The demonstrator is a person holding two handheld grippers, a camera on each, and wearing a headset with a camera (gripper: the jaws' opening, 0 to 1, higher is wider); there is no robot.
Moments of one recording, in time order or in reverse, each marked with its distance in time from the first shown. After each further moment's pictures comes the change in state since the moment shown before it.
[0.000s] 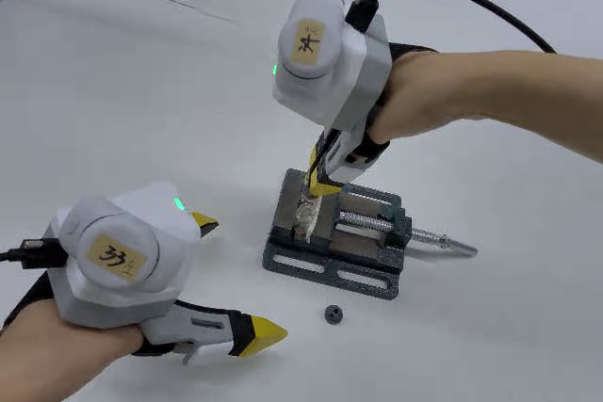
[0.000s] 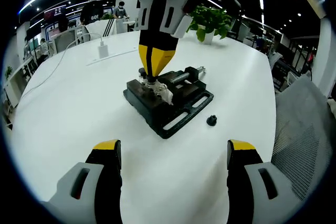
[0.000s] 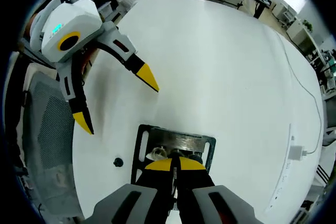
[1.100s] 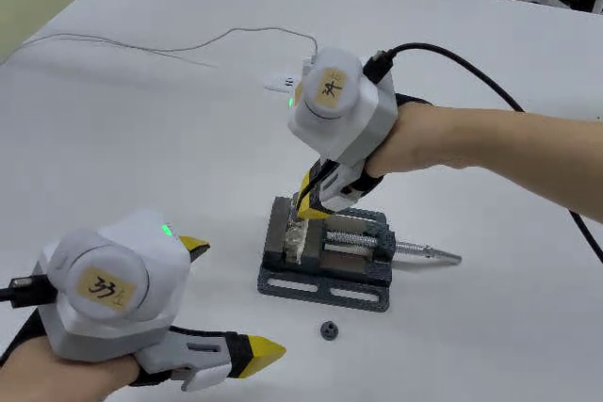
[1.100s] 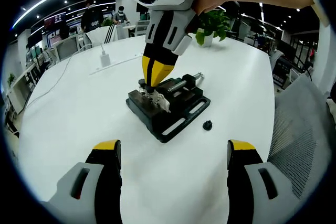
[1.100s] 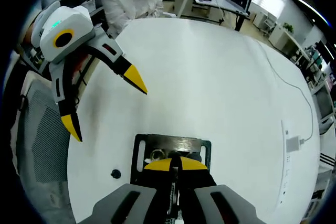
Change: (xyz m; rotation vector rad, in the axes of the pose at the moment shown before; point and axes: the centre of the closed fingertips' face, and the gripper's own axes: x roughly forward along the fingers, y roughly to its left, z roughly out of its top) left arm -0.016 -0.006 0.014 0.040 -0.018 0.034; right arm -0.004 -0.001 -0.001 0.075 -0.210 -0.074
